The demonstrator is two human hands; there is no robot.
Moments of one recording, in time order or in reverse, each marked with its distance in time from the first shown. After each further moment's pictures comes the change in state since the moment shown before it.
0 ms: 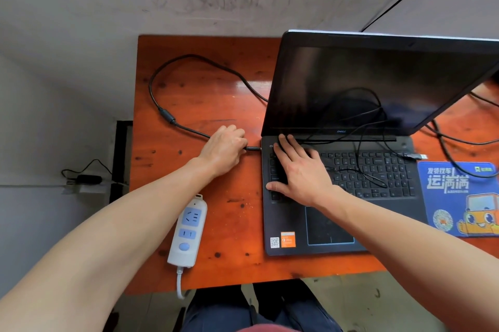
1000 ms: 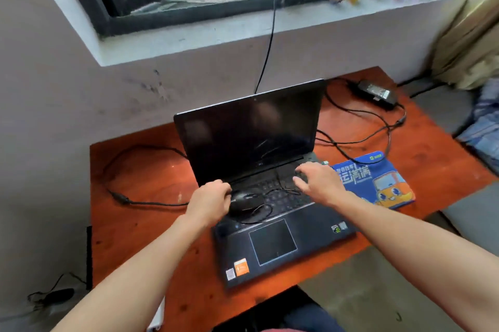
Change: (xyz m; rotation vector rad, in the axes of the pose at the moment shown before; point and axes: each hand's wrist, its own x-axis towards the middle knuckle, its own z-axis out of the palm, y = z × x) left_hand -0.002 0.143 -0.052 -0.005 0.003 -0.058; right_hand -0.128 0.143 -0.042 0.308 0.264 0.462
